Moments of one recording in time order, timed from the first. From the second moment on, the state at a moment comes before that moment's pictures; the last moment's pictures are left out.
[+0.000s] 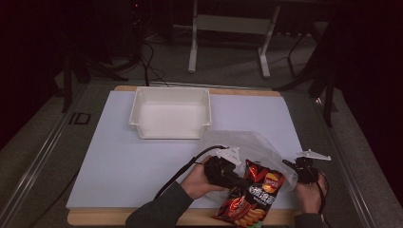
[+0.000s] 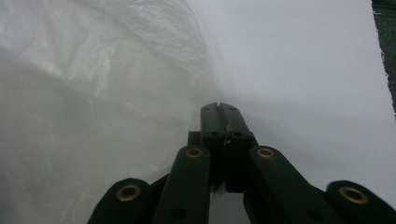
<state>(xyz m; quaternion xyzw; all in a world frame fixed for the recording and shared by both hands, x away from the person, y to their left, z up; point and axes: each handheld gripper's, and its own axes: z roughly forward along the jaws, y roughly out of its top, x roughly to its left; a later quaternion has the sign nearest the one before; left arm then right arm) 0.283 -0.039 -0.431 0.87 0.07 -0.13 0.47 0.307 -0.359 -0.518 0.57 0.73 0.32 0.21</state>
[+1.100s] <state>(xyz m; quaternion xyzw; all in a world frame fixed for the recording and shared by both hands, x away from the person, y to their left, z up) 0.316 0.017 -0.391 0.83 0.13 -0.07 0.54 0.303 -0.367 -0.521 0.57 0.73 0.33 0.20</state>
